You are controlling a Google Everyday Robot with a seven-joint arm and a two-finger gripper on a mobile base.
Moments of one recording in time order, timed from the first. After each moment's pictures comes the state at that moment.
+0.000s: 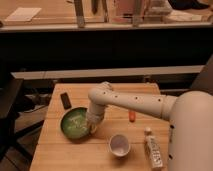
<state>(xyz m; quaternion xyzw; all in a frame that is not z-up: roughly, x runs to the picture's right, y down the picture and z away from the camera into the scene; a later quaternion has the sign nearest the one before) -0.085 0.223 0.787 -0.34 -0.33 -0.38 0.79</state>
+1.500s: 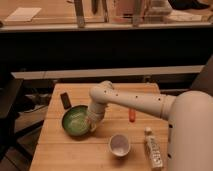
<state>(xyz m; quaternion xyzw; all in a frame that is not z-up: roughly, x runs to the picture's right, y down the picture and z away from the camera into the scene) -0.085 0.217 0.793 -0.36 -0.32 -0.32 0.82</state>
